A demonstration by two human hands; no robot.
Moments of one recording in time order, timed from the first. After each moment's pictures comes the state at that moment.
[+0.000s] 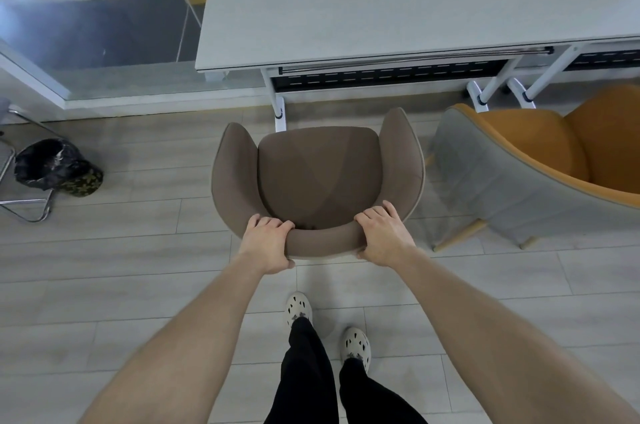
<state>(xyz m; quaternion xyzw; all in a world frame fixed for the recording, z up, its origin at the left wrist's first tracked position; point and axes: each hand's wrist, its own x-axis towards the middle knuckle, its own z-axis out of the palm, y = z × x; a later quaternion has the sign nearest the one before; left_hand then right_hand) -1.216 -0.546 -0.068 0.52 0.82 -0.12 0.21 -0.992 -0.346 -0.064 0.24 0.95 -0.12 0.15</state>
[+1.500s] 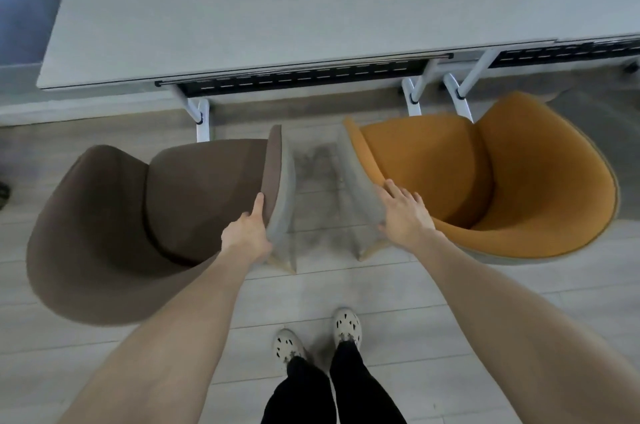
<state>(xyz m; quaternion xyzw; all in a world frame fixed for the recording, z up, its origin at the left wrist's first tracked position) -1.042 -0.250 -0.084 0.33 0.90 -0.08 0.29 -0.782 -0.017 -0.065 0.37 0.89 -0.17 0.20</state>
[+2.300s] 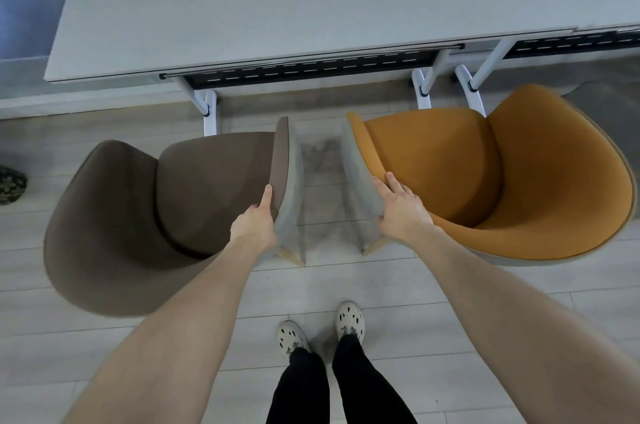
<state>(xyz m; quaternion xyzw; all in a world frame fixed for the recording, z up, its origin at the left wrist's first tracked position) -1.035 -0.233 -0.084 0.32 0.90 -0.07 0.30 -0.792 -0.011 -0.067 0.38 0.87 -0.22 0.21</state>
